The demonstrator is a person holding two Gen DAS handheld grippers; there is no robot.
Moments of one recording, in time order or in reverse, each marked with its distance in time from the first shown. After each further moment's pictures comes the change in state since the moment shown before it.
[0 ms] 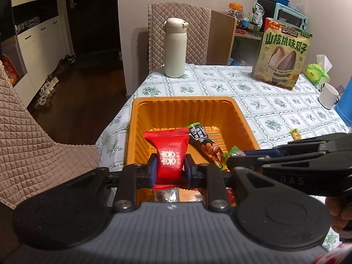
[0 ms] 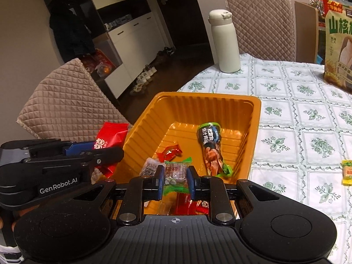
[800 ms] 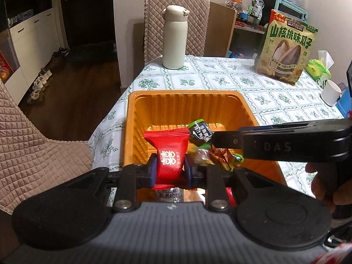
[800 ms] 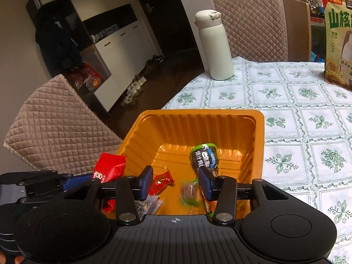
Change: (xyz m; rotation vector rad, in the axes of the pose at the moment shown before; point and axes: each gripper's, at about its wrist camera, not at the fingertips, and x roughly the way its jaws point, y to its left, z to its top) left arm 0.033 0.013 0.006 -0.002 0.045 -0.035; right arm 0.040 -0.012 0.028 0.074 -0.045 -0.036
